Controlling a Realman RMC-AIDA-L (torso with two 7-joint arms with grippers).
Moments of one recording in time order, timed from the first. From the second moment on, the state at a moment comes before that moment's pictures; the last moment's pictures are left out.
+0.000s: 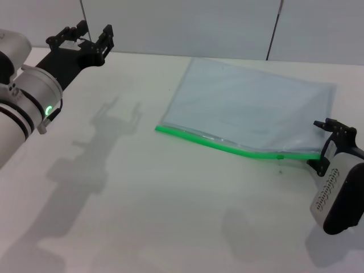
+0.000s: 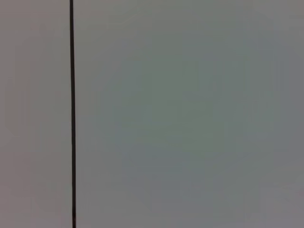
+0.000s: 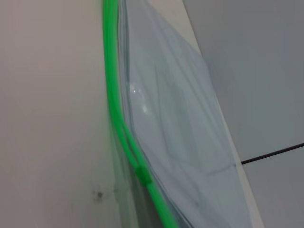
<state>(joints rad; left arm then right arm) -0.29 -2.02 -1.41 -0.91 0.02 -0.46 2.72 0.14 2.03 -1.95 -1.09 -2.55 -0.05 1.76</state>
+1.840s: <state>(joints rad) -0.48 -1.79 -0.89 -1.25 0.82 -0.23 2.07 0.05 2.03 -1.86 -1.42 -2.38 -0.29 1.83</state>
